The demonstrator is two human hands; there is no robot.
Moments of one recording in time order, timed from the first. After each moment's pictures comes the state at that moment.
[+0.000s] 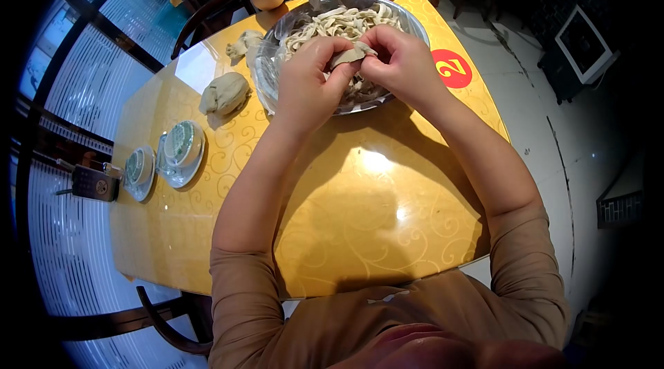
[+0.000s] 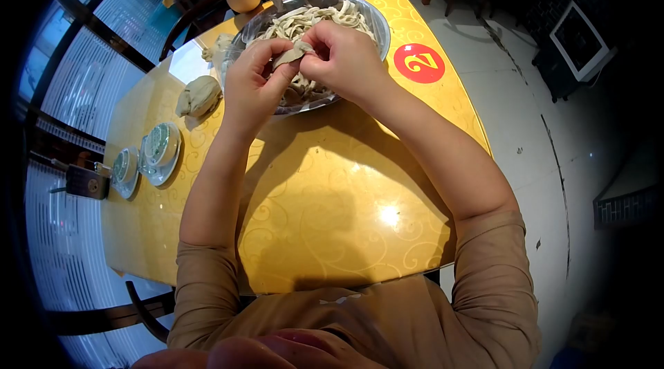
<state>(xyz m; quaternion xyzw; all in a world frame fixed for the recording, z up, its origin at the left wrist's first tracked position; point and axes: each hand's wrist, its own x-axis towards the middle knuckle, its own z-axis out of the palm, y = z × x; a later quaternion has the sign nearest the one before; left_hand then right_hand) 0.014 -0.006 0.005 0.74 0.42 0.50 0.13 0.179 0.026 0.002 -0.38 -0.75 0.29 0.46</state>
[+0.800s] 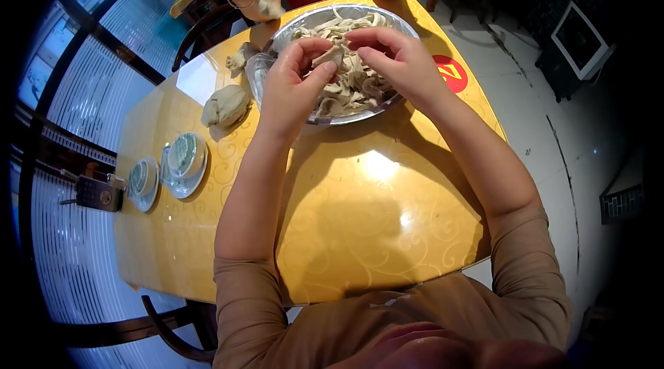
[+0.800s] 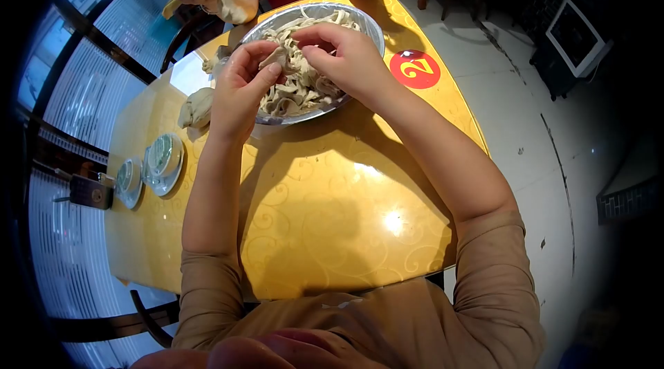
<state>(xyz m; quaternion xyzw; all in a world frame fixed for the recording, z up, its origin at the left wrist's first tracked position) -0.002 0.002 0.007 0.61 0.38 0.54 0.43 0.188 0.038 0.005 -0.31 -0.72 0.42 0.46</state>
